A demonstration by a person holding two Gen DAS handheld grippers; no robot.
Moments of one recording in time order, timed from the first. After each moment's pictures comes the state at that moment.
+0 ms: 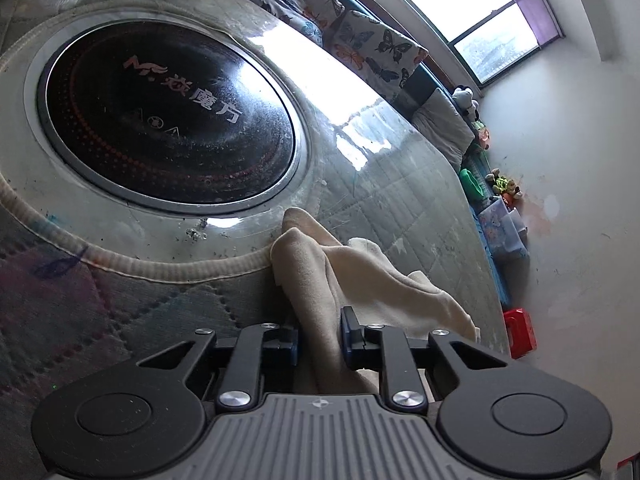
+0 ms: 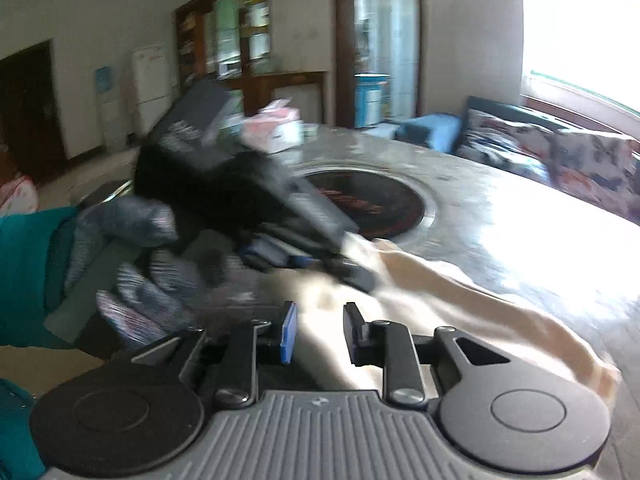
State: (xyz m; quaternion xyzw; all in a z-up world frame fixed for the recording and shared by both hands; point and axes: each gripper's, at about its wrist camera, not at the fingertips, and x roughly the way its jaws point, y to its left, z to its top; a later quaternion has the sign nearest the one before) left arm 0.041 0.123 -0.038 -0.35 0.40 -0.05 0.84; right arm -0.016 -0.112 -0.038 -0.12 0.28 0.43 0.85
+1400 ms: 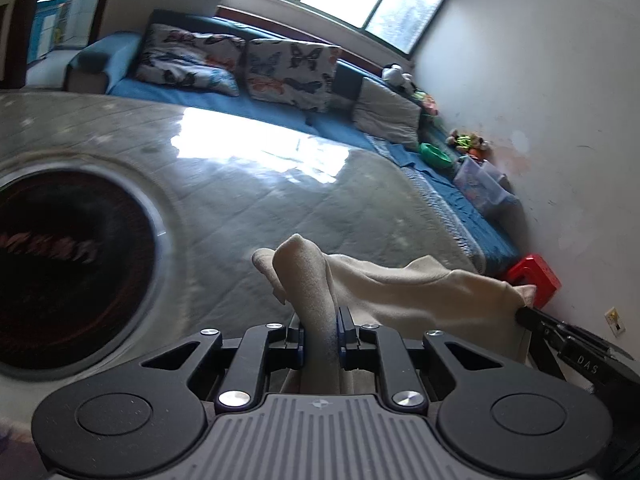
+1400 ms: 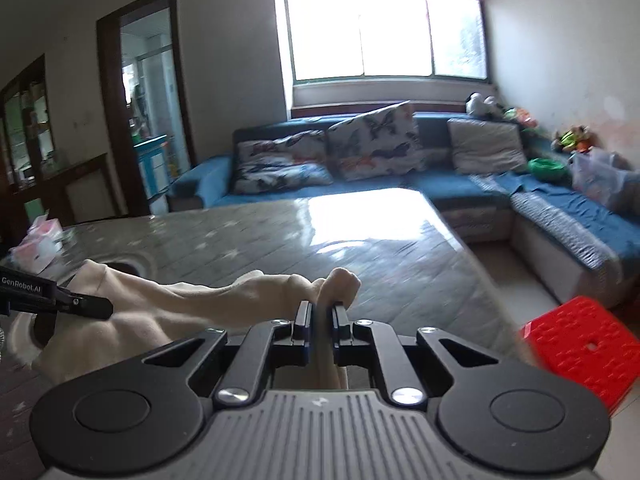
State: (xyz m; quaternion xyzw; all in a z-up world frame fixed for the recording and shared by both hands) left arm 0.106 0.027 0.025 -0.18 0.36 -0.12 0.91; right arm 0.073 -0.298 -0.007 0.01 0.25 0.14 0.96
